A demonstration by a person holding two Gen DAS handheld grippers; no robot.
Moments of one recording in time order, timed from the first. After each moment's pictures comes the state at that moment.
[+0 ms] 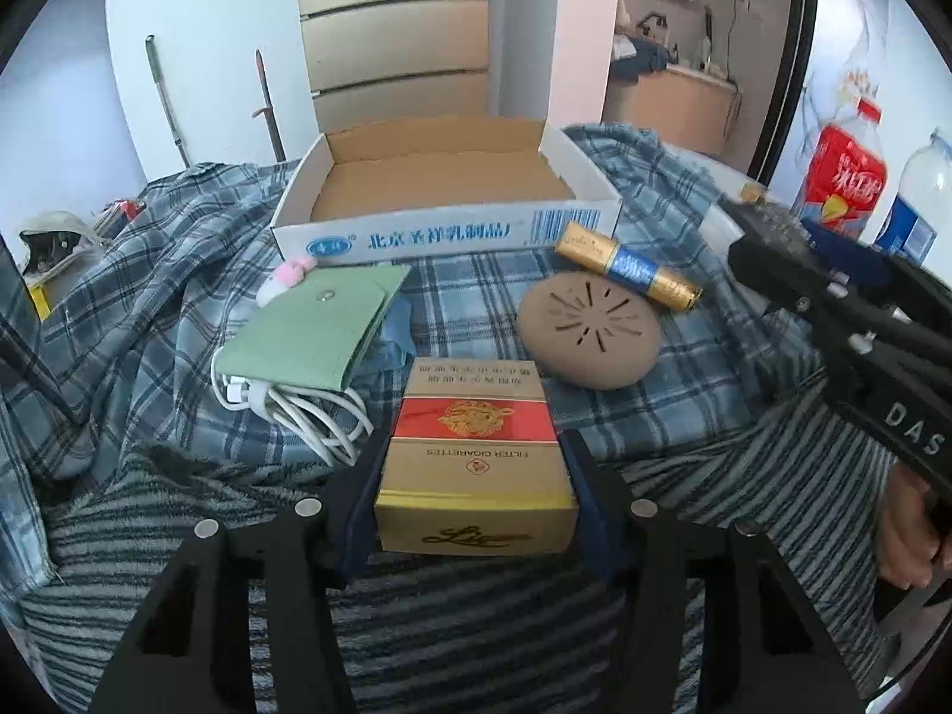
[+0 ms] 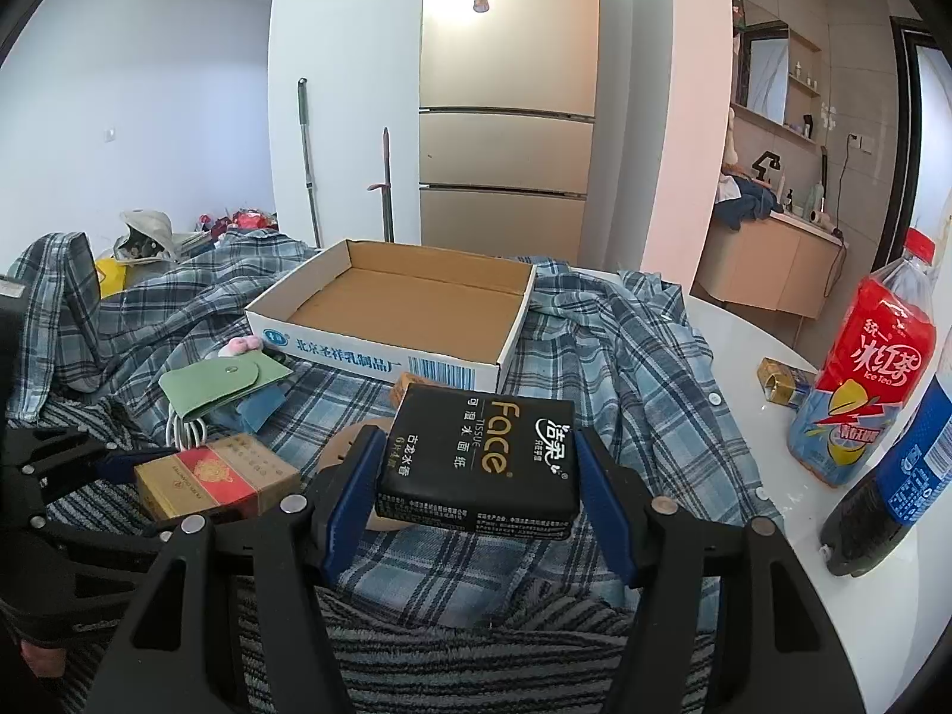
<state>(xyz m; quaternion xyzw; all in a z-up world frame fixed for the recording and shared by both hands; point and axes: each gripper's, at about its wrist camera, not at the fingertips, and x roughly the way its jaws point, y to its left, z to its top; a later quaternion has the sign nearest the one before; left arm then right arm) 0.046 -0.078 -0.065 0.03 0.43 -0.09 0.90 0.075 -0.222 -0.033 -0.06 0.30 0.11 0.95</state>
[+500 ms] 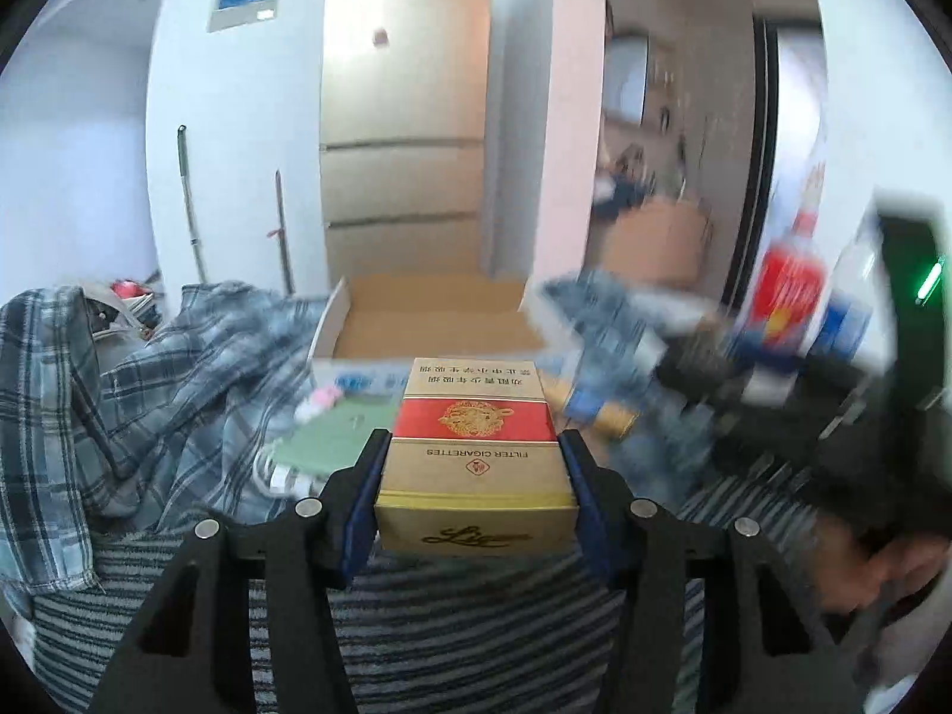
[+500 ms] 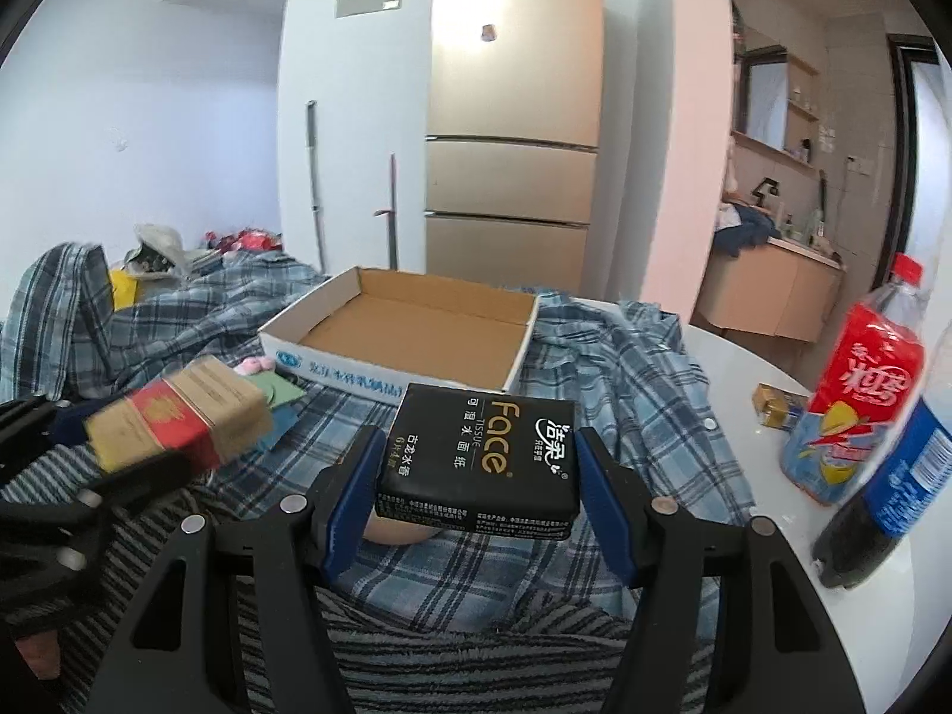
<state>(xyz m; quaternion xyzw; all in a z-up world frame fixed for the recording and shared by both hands) -0.010 -0.058 -0.004 -0.02 0.24 -0.11 0.96 0.060 -0.220 -0.016 -0.05 0.27 0.11 0.96</state>
